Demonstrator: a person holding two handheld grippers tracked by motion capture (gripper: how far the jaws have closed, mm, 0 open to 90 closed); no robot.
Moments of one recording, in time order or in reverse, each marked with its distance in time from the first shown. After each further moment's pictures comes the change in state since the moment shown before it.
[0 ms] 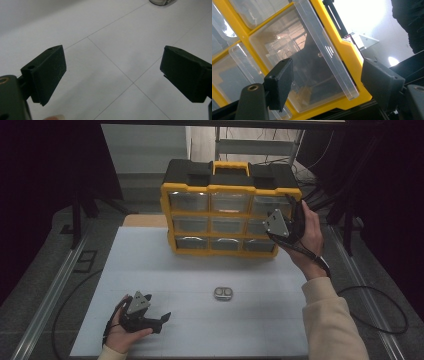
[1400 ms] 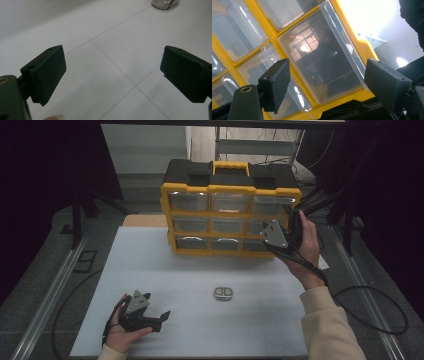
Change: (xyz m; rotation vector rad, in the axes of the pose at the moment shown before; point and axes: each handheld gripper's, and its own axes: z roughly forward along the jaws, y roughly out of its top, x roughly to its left) left arm 0.001 0.002 -0.002 -0.017 0.016 -0.003; right arm 0.017 0.000 -0.019 -0.014 0.044 0.024
